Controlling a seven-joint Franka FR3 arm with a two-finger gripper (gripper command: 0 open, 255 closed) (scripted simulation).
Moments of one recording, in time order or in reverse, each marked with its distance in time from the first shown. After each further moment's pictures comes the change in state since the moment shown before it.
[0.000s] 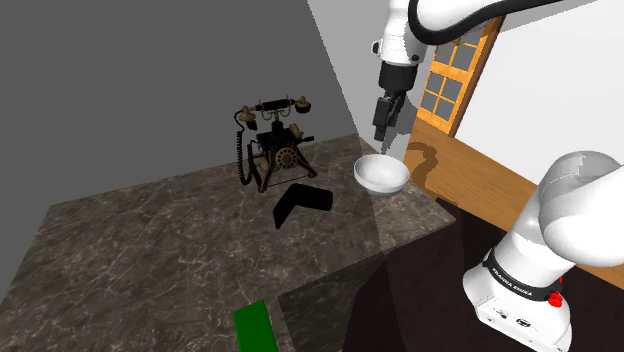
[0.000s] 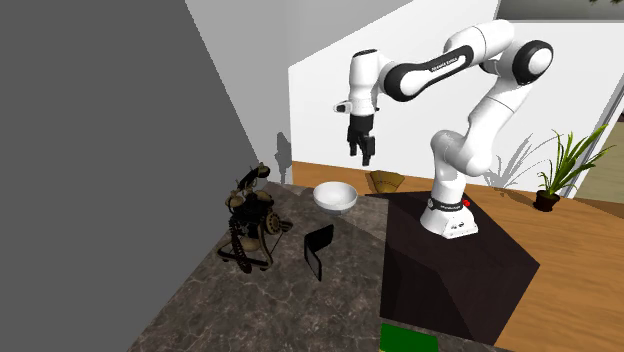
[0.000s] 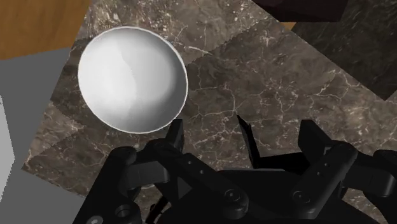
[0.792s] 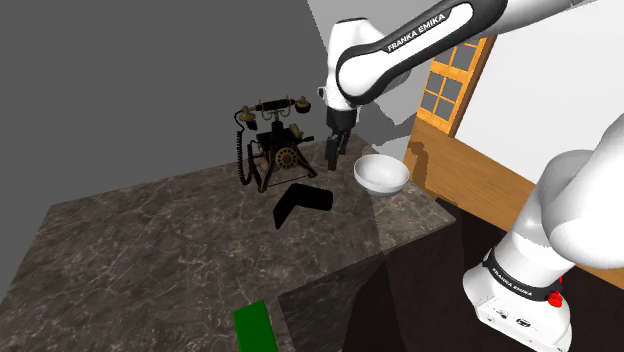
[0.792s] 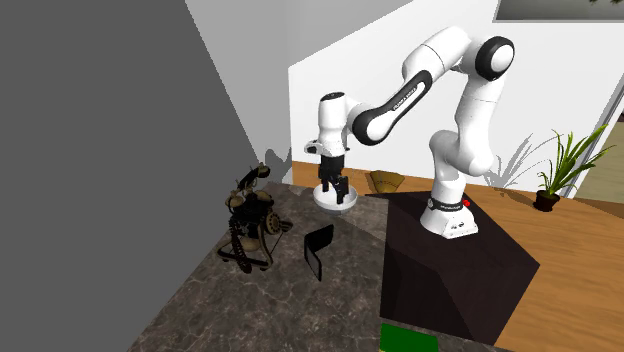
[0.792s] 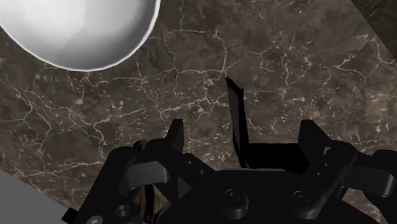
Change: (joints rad) arm 0.076 0.434 0.027 0.111 0.046 0.324 -0.112
